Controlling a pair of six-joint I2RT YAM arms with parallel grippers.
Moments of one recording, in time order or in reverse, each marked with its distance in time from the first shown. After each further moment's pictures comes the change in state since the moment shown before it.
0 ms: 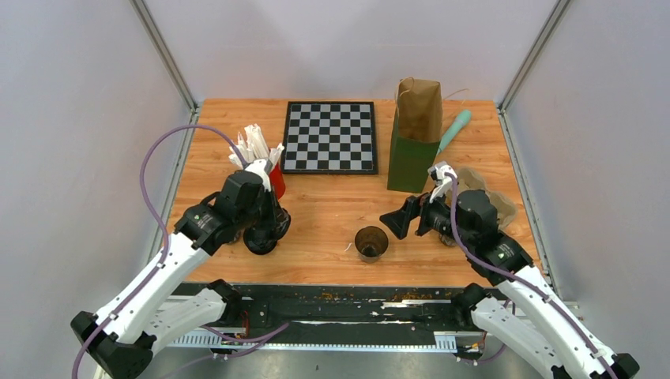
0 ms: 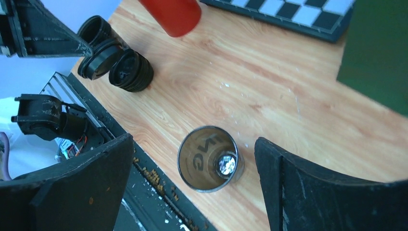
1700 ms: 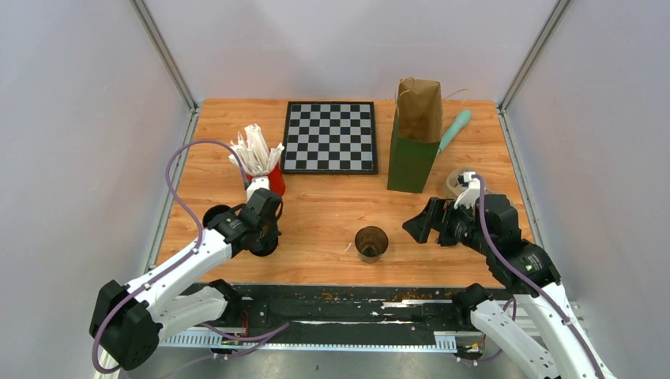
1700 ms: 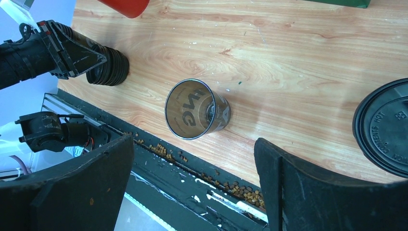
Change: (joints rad) left arm -0.002 0.114 -0.269 0.187 -0.310 -0.052; right arm -0.110 -0.078 0.140 -0.400 0.054 0.119
